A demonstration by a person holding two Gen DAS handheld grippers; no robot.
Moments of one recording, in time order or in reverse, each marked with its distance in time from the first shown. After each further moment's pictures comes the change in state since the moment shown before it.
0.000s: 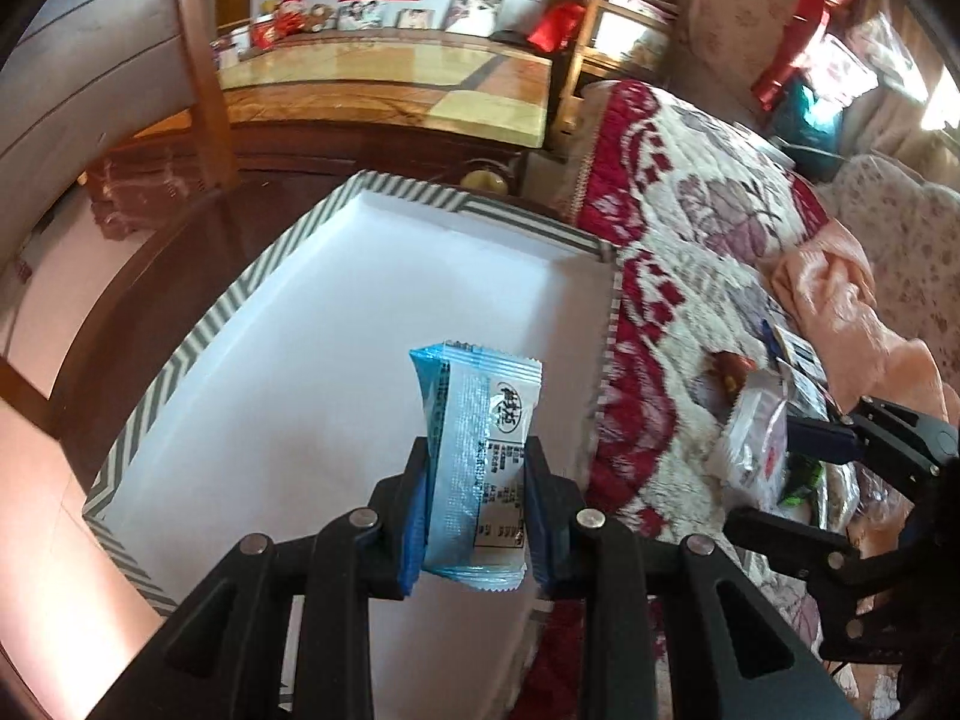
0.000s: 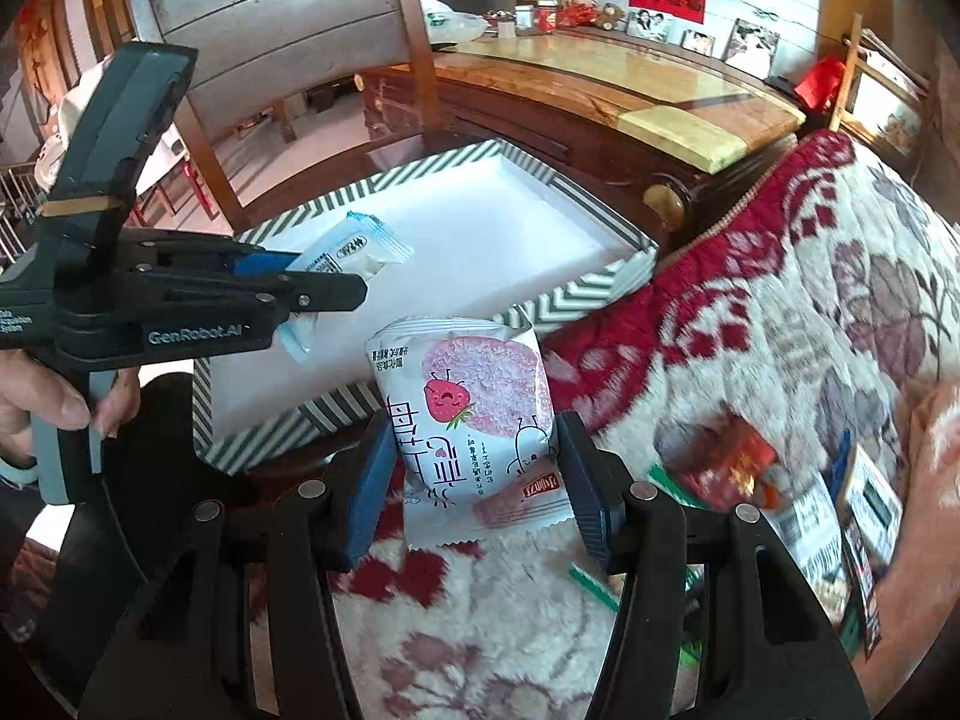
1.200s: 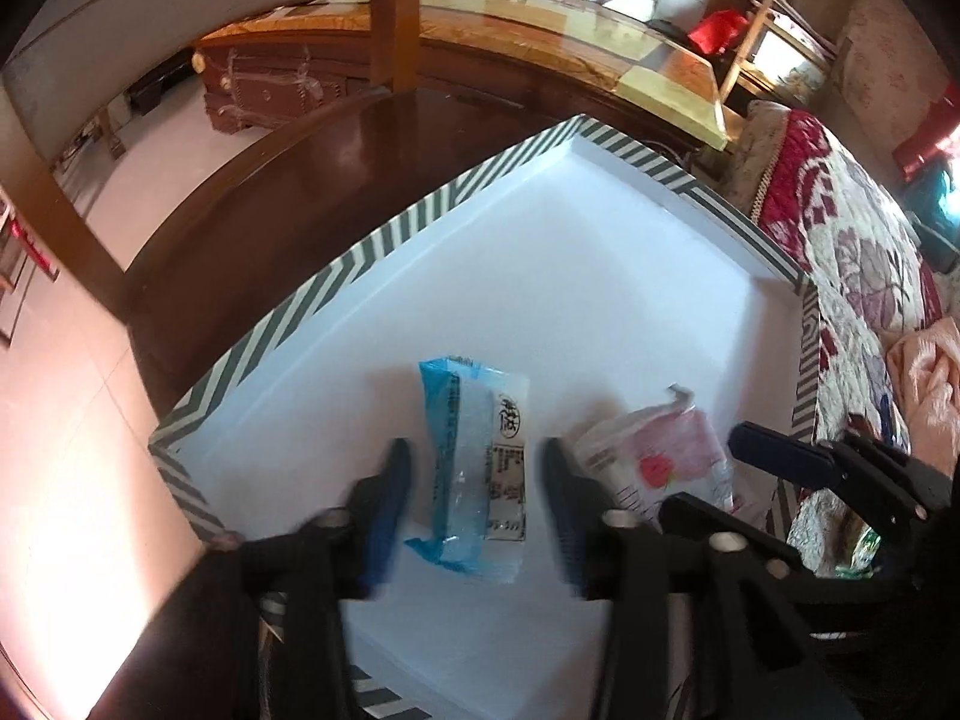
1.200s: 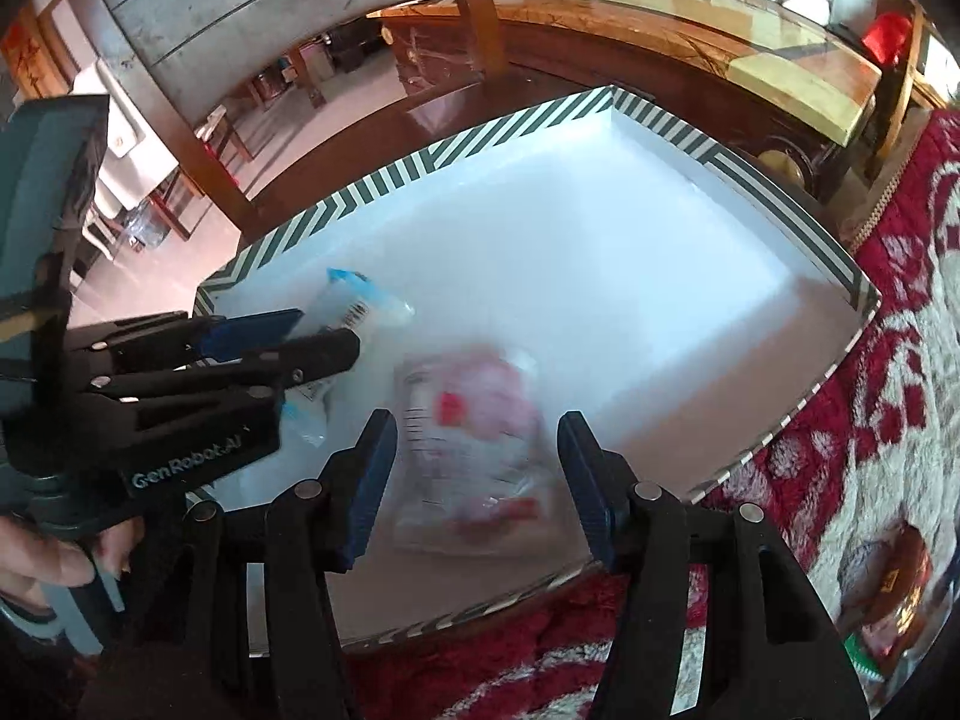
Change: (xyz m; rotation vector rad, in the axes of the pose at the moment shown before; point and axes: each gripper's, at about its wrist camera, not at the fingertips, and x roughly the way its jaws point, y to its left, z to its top) left arm 0.025 0.080 -0.011 -0.269 0.088 0.179; right arm 0.114 0.040 0.061 0.053 0.136 0.140
